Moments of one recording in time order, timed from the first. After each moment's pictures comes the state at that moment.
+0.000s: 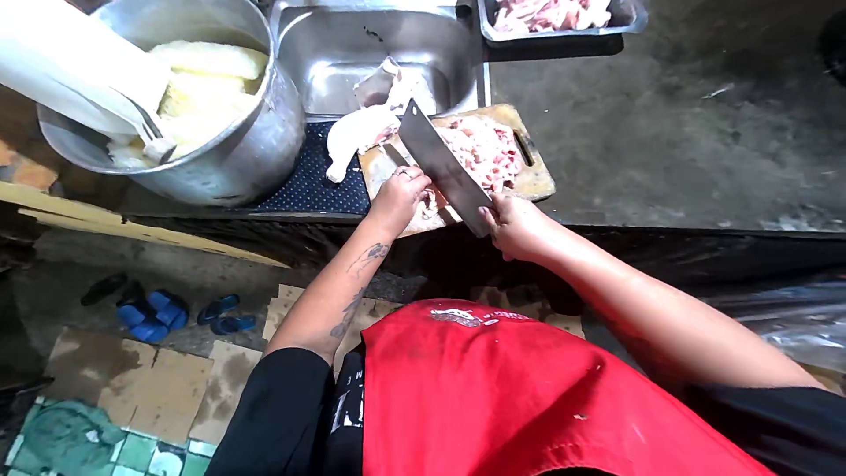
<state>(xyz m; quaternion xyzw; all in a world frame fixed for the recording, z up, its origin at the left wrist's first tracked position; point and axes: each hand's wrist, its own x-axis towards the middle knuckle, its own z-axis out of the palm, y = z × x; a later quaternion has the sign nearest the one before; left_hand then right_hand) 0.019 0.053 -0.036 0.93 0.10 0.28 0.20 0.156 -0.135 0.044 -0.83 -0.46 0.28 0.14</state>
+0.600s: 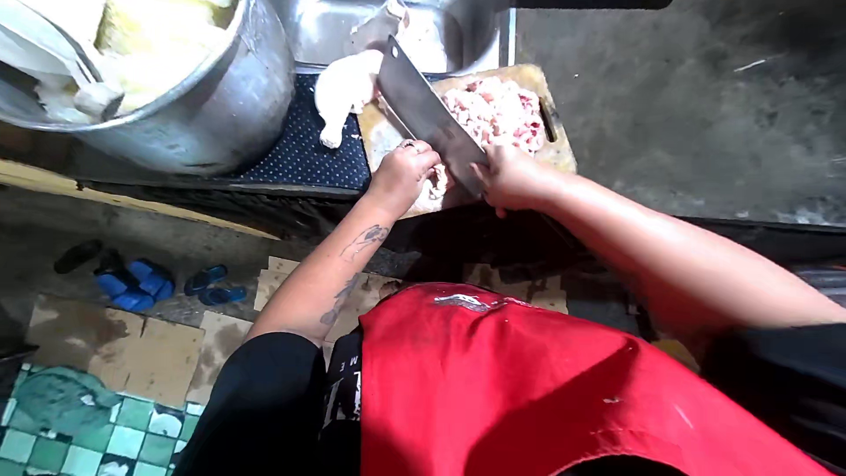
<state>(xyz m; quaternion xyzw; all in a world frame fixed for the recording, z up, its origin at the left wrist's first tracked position) 0.016 0.058 -0.037 0.93 0.11 0.26 0.23 0.167 -0.077 0.049 -0.81 -0.45 0.35 0.11</state>
